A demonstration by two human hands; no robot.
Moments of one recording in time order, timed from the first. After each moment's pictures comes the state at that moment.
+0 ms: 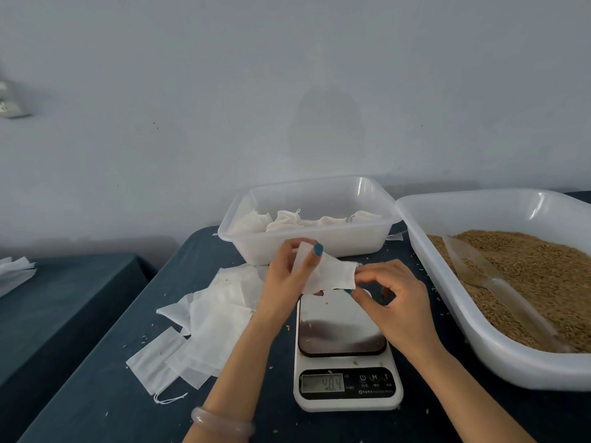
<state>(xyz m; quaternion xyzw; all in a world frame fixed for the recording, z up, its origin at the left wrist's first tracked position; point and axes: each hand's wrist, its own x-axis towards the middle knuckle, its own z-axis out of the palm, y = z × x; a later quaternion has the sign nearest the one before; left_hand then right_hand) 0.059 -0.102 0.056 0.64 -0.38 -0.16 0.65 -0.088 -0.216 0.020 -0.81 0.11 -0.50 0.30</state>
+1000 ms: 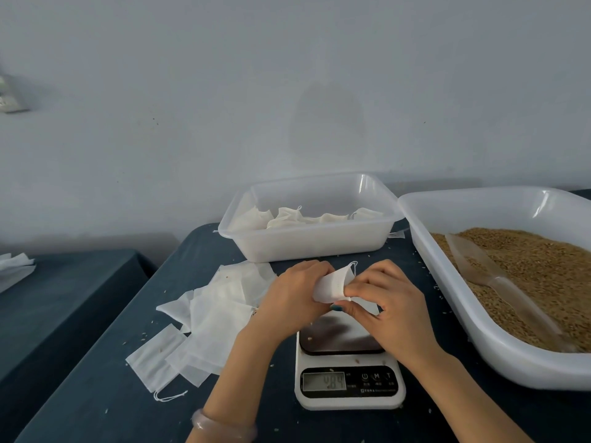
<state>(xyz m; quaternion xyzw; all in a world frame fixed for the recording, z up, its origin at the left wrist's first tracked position) 0.066 -0.100 0.041 0.74 -0.60 0.05 0.29 -0.084 -0.214 0.013 -0.86 0.06 -0.50 0.11</state>
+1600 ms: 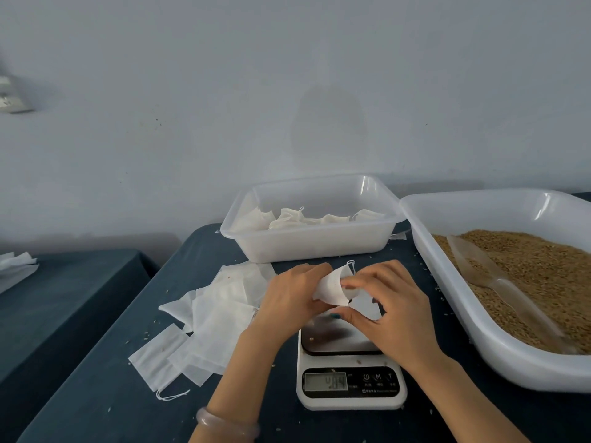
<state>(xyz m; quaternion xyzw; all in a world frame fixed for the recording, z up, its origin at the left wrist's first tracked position) 0.066 -0.095 0.039 0.75 -0.60 0.13 0.26 -0.088 -0.206 0.019 -0.86 0.09 -0.49 0.11</state>
